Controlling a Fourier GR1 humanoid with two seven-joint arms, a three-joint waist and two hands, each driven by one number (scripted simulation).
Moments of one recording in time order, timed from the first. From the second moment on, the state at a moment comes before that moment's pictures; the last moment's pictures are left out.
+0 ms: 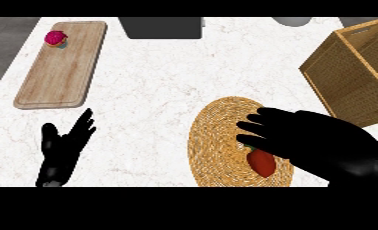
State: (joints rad) left arm 0.09 0.31 -0.12 -1.43 0.19 0.11 0.22; right arm -0.39 -0.71 0.44 -2.04 0.50 0.85 0.01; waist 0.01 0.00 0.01
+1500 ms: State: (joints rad) left arm 0.12 0.26 -0.07 -1.45 0.13 0.07 0.23; right arm -0.26 -0.53 0.57 -1.70 0.98 0.57 -0.28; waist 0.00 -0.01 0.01
